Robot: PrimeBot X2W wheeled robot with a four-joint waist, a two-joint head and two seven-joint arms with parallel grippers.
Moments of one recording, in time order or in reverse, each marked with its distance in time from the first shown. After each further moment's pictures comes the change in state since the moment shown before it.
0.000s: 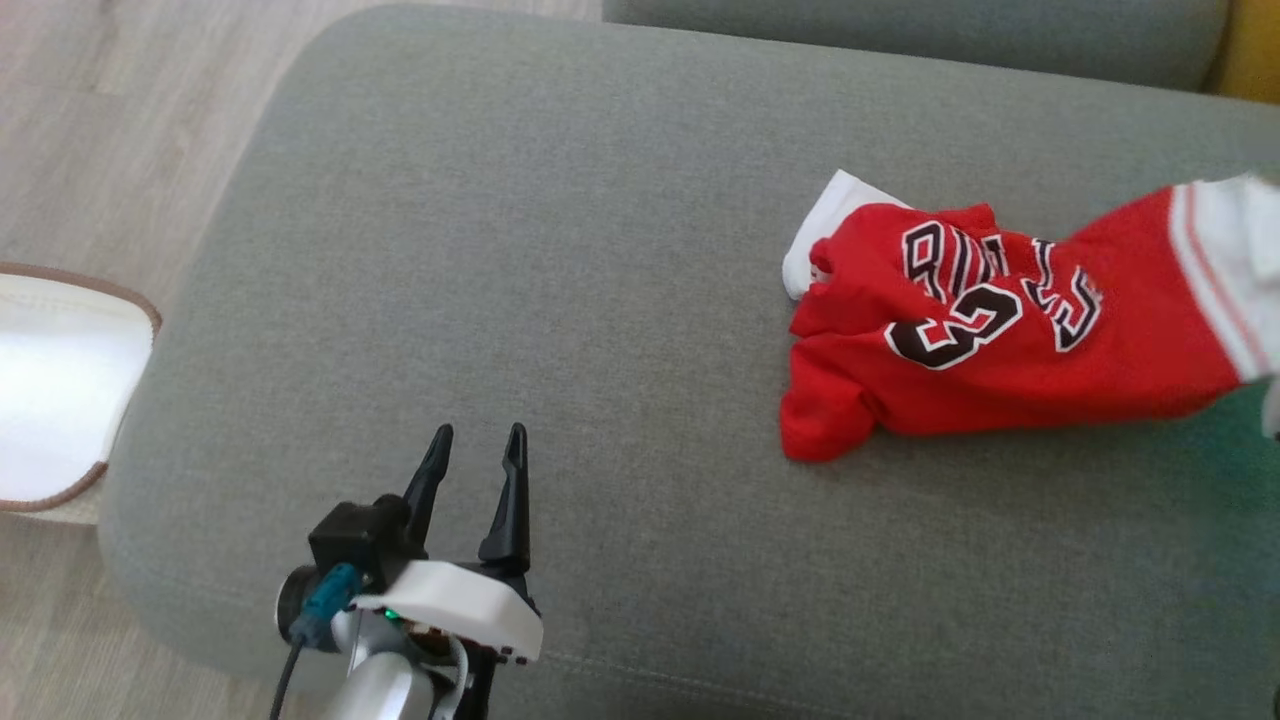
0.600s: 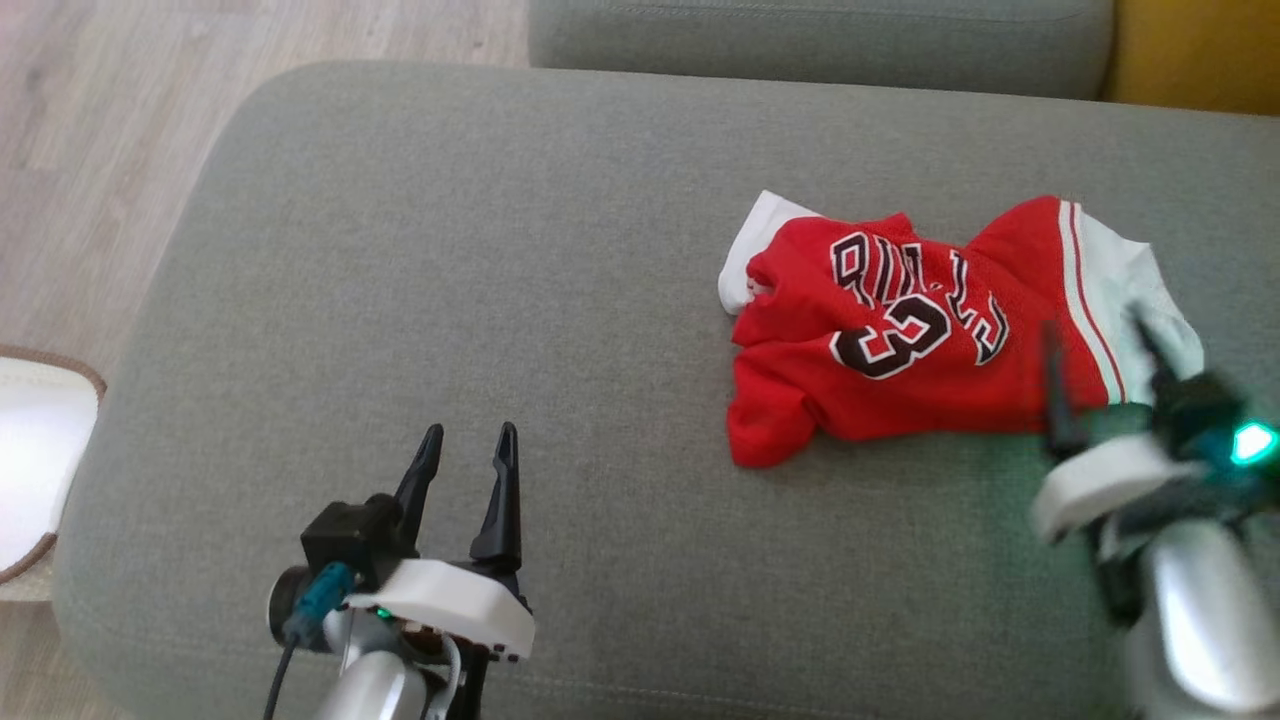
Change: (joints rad) left arm 0.000 -0.004 0.027 0.014 0.016 -0.010 0.000; right arm 0.219 0.120 0.342 -0.190 0.201 0.000 -0.071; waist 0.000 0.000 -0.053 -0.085
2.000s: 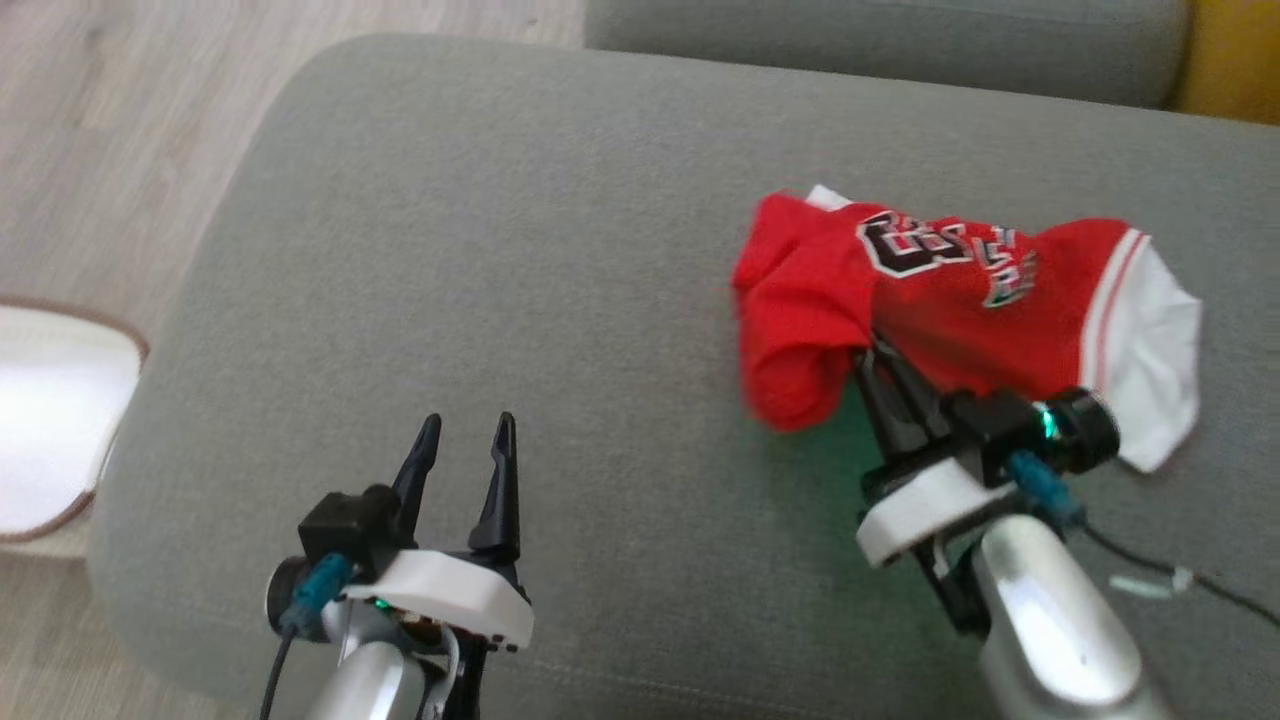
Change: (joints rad) left arm -0.015 -0.005 0.010 0.003 0.002 -0.008 0.000; right arm -0.040 0.039 0.410 0.052 0.129 0.000 -0.110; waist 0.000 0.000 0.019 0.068
